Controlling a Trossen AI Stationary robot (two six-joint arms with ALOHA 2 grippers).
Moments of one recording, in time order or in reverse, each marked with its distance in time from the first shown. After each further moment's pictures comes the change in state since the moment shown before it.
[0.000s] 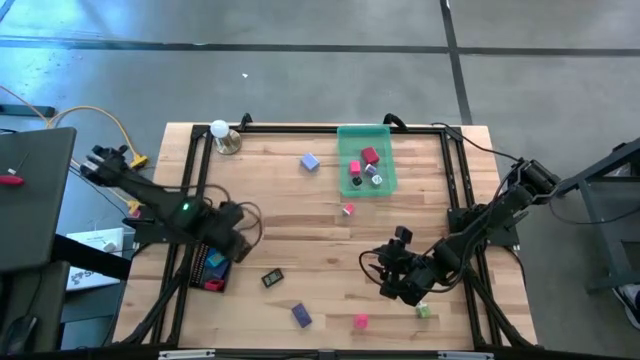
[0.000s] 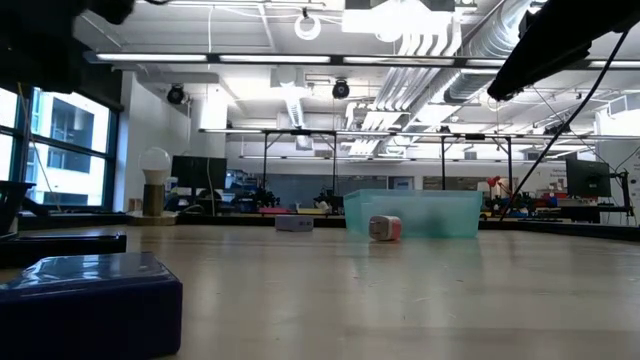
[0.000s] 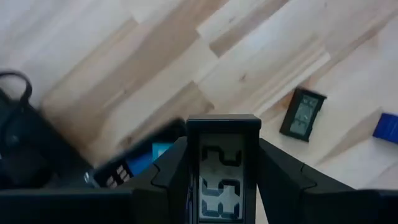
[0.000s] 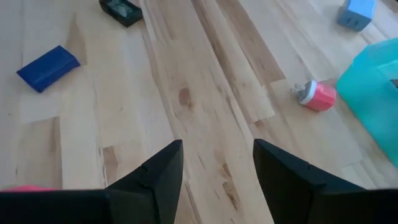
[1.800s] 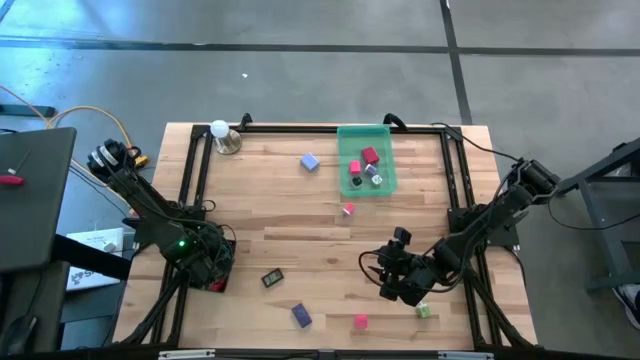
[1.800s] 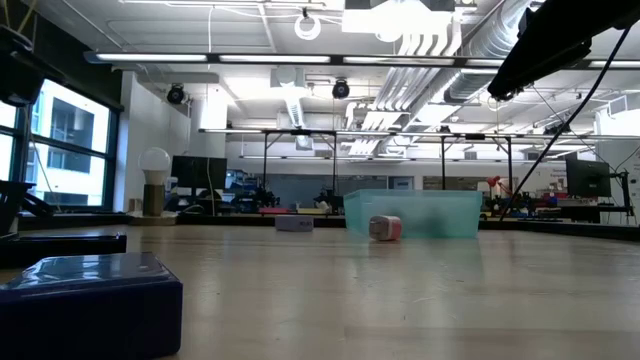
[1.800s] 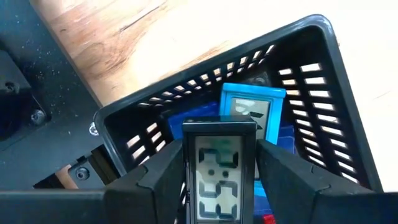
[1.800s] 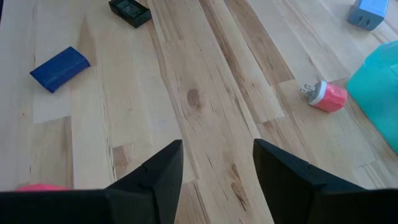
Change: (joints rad) left arm -0.344 -0.001 -0.416 0.213 0.037 -0.496; right arm 0.001 0.000 0.000 0.026 -0.020 -0.010
